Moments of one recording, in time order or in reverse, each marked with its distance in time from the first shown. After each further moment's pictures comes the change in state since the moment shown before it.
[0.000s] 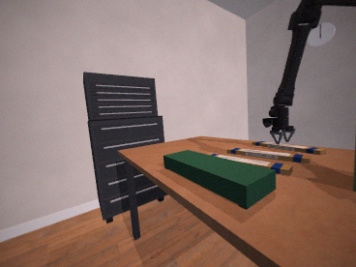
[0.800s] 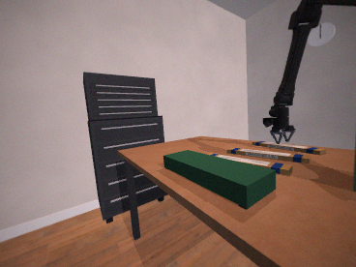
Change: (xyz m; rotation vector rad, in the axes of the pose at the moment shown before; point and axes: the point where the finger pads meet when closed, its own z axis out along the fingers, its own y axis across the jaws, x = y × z) arm 0.000 -0.001 -0.002 0.001 -0.002 0.000
